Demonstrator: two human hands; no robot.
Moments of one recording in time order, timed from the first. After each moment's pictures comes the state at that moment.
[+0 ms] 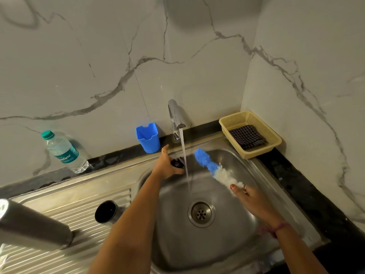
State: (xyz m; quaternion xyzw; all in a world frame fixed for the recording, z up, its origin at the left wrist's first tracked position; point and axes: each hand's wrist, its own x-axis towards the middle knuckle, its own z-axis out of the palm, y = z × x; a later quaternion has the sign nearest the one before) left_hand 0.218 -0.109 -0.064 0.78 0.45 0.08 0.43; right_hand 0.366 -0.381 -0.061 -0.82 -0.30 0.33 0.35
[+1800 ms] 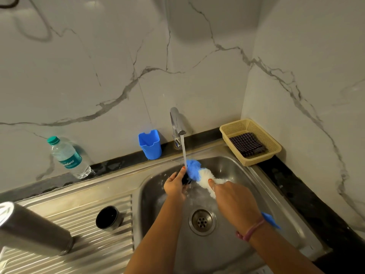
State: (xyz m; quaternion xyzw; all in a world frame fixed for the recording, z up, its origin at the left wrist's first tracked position) left_hand 0.238 -0.176 -0.094 0.23 0.55 0.35 0.72; right_hand 0.309 -0.344 0.017 -0.83 -0.56 0.01 0.01
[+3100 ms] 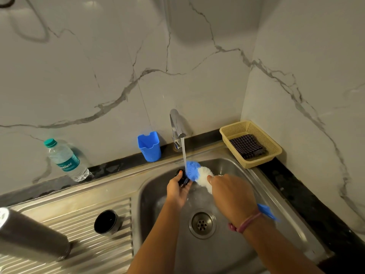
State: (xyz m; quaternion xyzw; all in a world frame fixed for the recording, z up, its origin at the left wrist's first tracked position) left_hand 0.238 -0.168 -0.099 0.15 0.41 0.34 0.83; right_hand 0.310 -0.321 0.028 -0.84 -0.54 0.02 0.01
